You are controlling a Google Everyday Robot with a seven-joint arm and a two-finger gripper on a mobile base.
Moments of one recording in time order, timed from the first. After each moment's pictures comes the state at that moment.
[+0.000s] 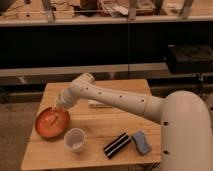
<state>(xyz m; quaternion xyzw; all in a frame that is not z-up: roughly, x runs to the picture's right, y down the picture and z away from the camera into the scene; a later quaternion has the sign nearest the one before) -0.262 0.091 0.768 0.07 -0.43 -0.61 0.66</state>
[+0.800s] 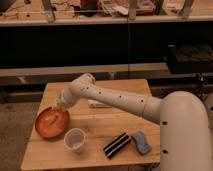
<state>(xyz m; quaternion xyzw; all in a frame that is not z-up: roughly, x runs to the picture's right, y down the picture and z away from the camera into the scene) -0.265 0.088 0.773 0.08 -0.44 -0.61 0.66</state>
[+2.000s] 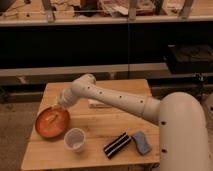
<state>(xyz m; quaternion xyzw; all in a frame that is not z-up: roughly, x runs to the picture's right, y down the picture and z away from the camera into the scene) -0.267 0.085 0.781 0.09 -0.44 -0.60 0.66</state>
